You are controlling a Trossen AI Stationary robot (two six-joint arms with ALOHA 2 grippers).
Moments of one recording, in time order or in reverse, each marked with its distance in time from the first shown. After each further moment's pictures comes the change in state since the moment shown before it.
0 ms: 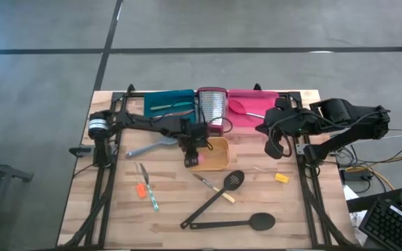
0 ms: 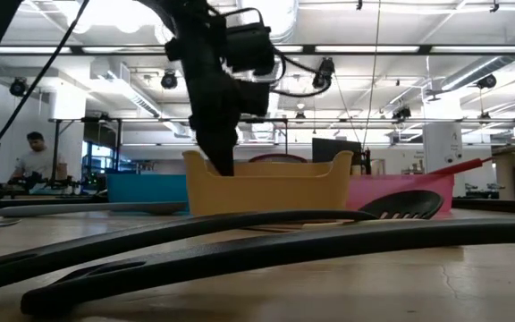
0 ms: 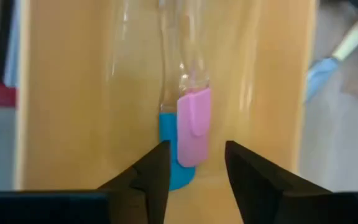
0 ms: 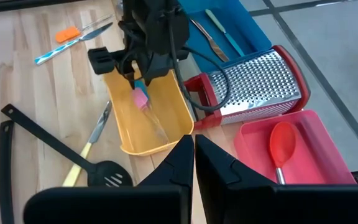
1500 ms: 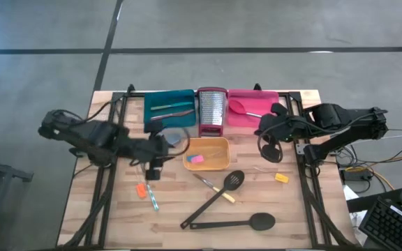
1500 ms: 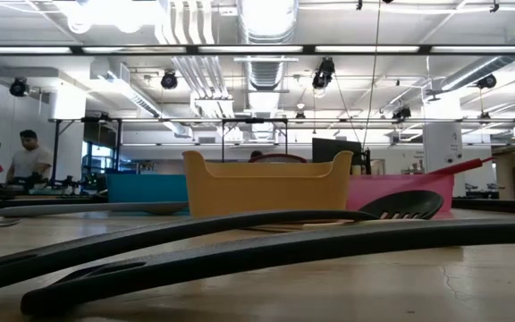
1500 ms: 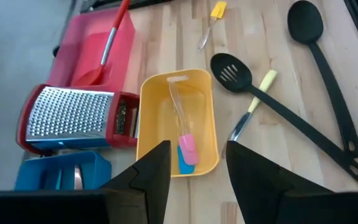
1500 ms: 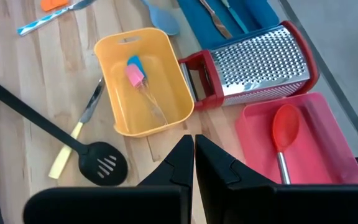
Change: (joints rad) left arm -0.489 -0.564 0.146 -0.274 -0.612 -0.091; right arm 0.003 0.015 -0.084 0.001 -0.011 0.007
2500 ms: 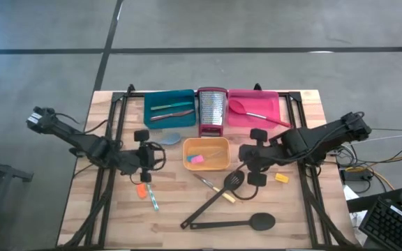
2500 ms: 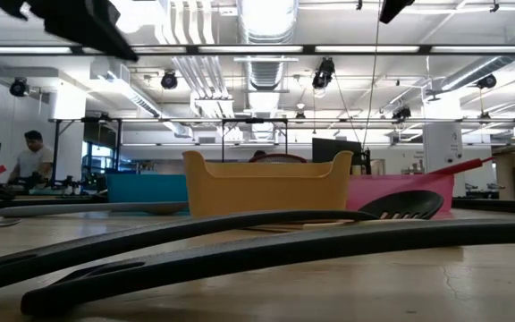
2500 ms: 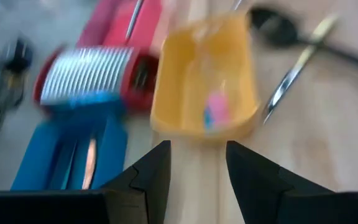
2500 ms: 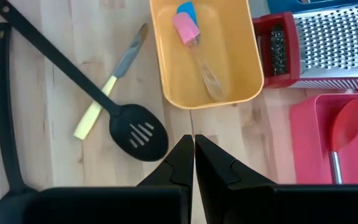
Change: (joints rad) left arm -0.077 -0.340 -0.705 0.390 -0.220 -0.008; right arm 0.155 0.244 0.004 0.009 -0.052 0.050
